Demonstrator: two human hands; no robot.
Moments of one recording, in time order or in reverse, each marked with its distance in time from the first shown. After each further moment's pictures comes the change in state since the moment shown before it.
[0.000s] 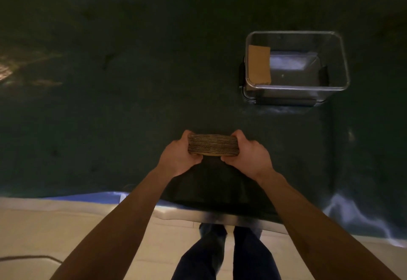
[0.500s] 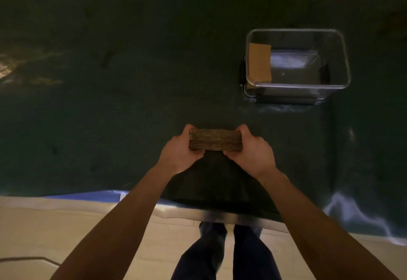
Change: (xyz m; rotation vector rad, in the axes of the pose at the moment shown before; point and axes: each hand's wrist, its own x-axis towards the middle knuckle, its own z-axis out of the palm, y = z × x) left_hand 0.001 0.003 -0.002 0.028 0.024 0.033; right_hand -0.002 -0.001 -0.004 0.021 0.087 0.008
